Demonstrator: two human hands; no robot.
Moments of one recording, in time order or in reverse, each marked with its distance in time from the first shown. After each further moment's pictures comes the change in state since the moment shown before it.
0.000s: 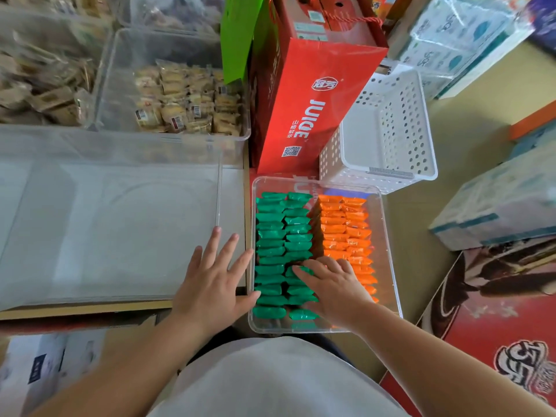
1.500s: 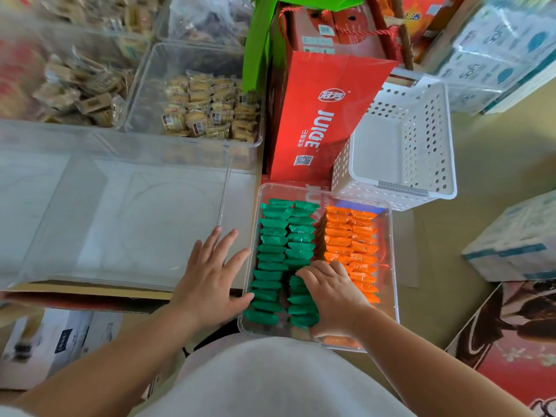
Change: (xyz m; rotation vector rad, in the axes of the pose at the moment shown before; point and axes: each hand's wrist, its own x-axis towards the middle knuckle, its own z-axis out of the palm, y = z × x) left_hand 0.003 0.013 -0.013 -0.071 -0.041 -0.109; right_hand 0.010 0.023 0.000 -0.003 0.122 -0.225
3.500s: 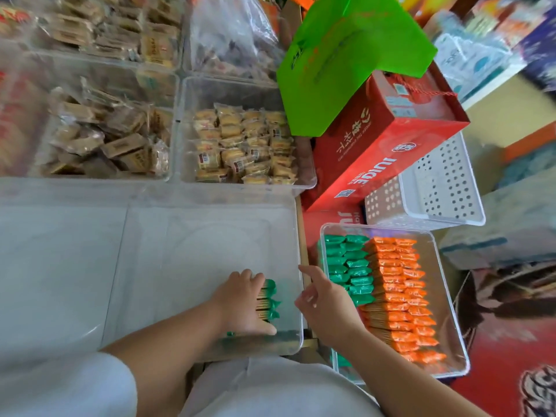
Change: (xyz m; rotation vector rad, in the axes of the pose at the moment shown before) left_hand 0.065 -0.152 -0.011 -0.154 -0.450 0.188; right_hand 0.138 -0.159 -0.104 0.785 0.160 0.721
